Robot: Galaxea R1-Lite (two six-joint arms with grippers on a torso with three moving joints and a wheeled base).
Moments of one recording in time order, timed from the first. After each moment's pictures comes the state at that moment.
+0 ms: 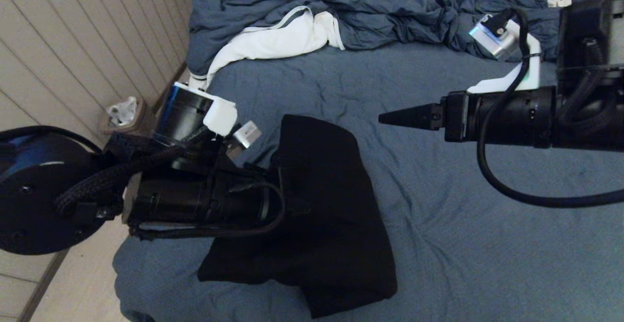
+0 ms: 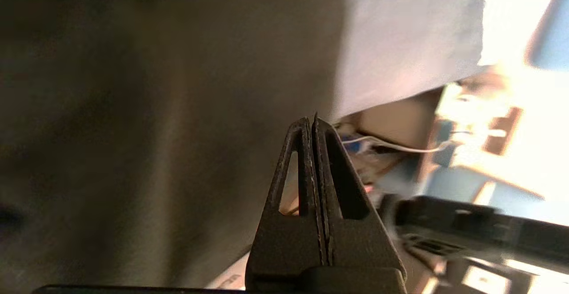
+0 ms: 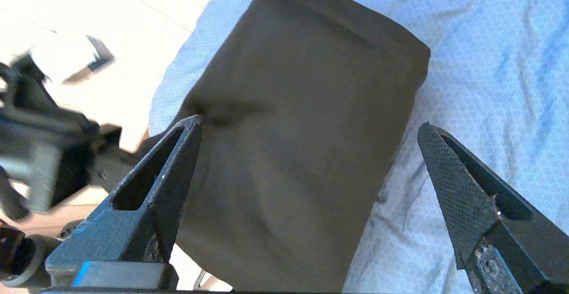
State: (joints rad) left arm -0.77 1.64 -1.11 0.03 -0.25 -0.75; right arm 0.41 1.49 -1.25 0.00 0.35 0.19
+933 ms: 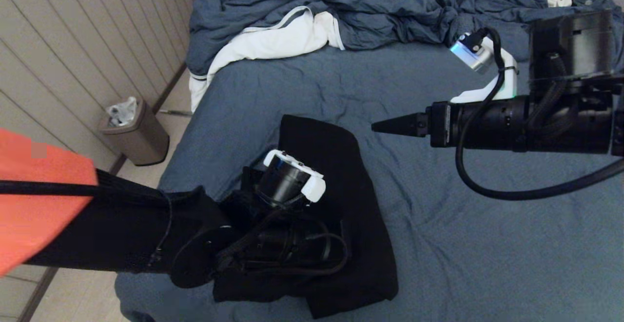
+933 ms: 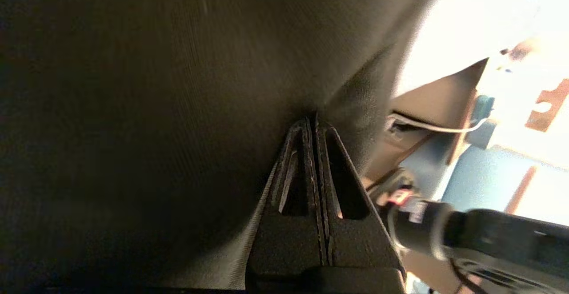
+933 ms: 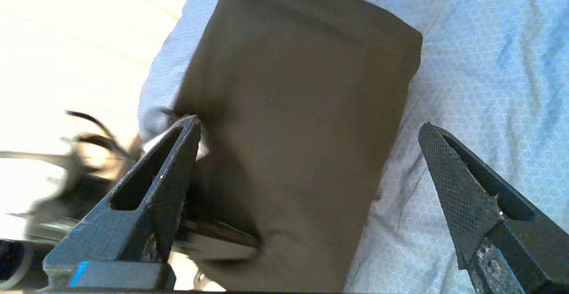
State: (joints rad) left arm -0.90 1.94 -1.10 -0.21 -0.22 -0.76; right arm 0.39 1.55 -1.25 -0.01 0.36 0.19
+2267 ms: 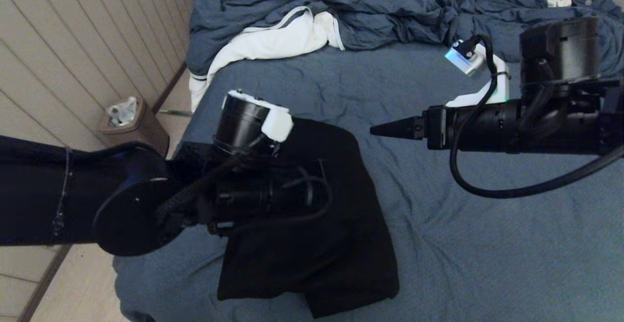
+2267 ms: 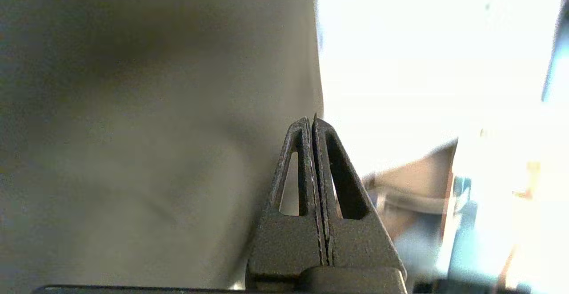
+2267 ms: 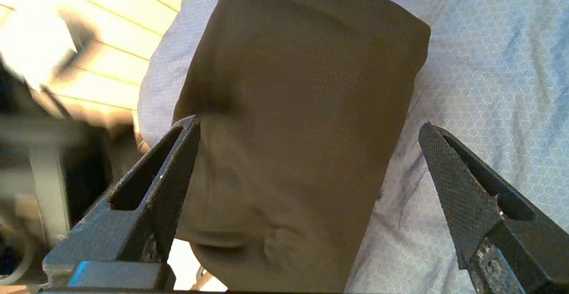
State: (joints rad) left arm -0.83 1.78 -1.20 -0.18 -0.08 -0.73; right arm 0.37 1.57 -1.25 -0.01 0.39 0.18
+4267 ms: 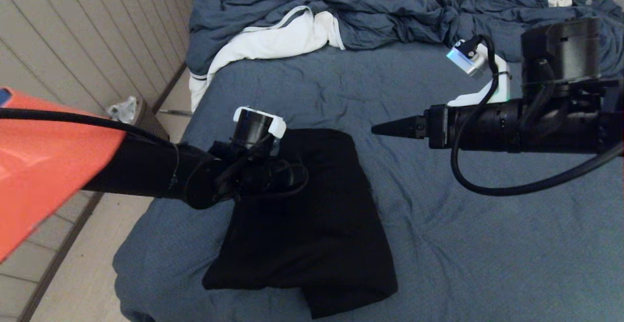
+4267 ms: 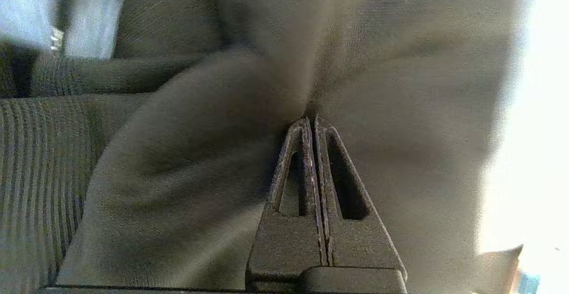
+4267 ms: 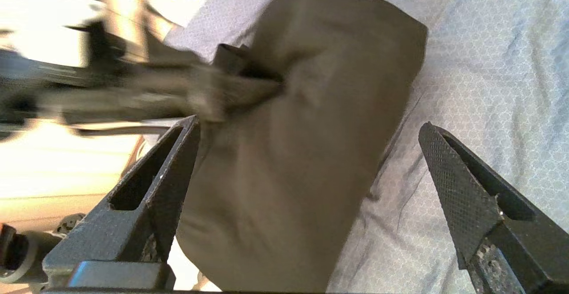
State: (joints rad) left arm -0.66 2.02 -1.34 -0.18 -0.02 -0.71; right arm 0.36 1.57 -1.25 -0.01 0.41 0.18
